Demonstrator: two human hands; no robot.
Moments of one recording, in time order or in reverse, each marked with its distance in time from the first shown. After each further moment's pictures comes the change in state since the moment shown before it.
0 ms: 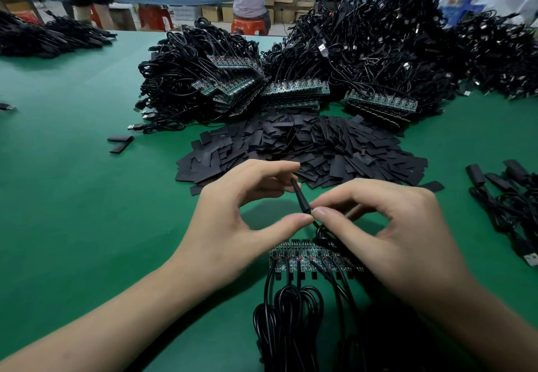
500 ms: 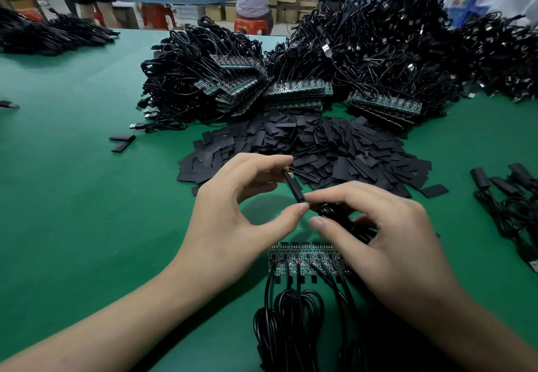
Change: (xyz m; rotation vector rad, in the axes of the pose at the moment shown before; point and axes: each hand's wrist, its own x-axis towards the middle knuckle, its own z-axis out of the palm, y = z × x) left_hand 0.002 -0.001 0.002 0.016 0.107 -0.041; right_hand -0.005 0.006 0.013 -0.010 -0.011 0.060
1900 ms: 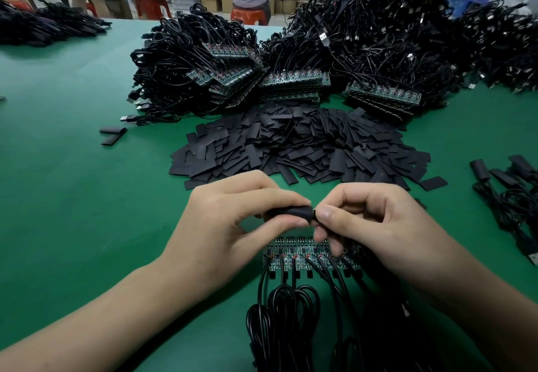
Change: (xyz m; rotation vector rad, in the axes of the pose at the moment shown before) left_hand -0.005 -0.001 -0.010 0.350 -0.132 0.315; right_hand 0.010 0.005 -0.015 0.610 -0.364 0.413
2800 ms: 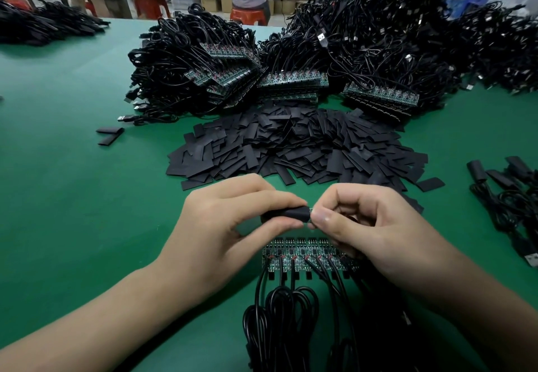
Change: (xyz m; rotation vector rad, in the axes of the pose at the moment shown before) left_hand -0.002 0.001 0.001 0.015 0.009 0.035; right_hand 0.001 0.002 0.001 -0.109 -0.020 -0.001
